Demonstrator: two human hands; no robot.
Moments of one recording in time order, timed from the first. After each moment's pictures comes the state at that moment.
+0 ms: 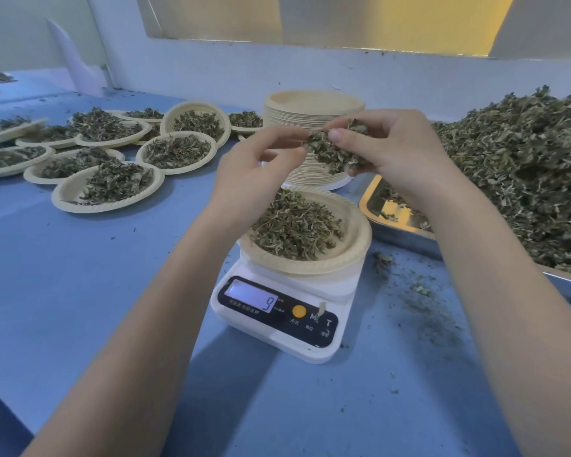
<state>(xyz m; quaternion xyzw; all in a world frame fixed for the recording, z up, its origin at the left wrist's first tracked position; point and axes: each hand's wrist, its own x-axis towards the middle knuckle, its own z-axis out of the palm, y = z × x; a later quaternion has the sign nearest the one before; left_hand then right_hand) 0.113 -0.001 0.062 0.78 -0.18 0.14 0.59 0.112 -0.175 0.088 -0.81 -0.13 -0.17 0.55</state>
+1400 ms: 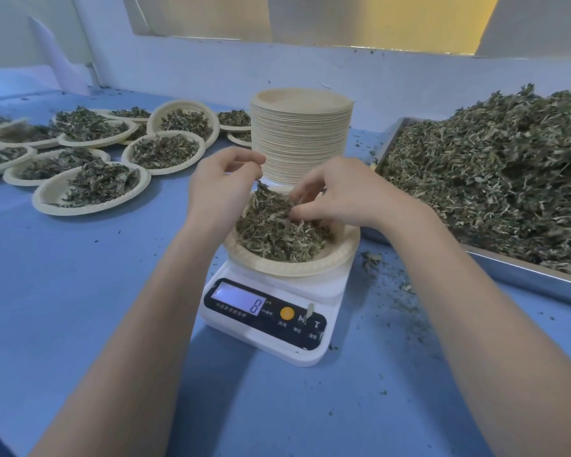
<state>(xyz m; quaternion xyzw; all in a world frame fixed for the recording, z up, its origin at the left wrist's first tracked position) 0.130 0.005 0.043 0.78 -0.04 0.17 0.60 0.119 -0.160 0.067 -0.95 -0.15 -0.01 0.28</state>
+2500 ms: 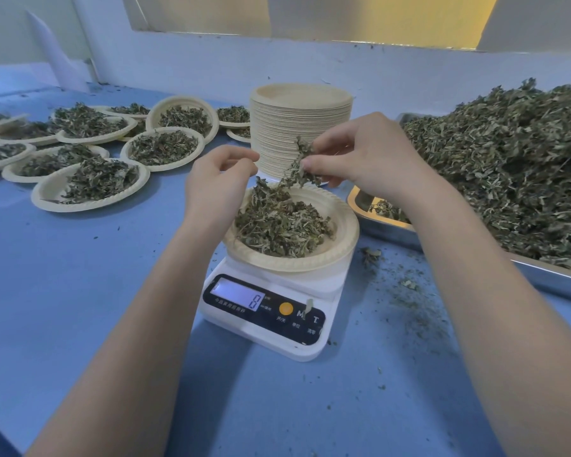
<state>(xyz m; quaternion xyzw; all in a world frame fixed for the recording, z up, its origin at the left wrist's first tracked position) 0.130 0.006 0.037 0.77 -0.03 0.17 0.62 0.101 -0.169 0.090 -0.89 -0.11 -0.13 0.42</state>
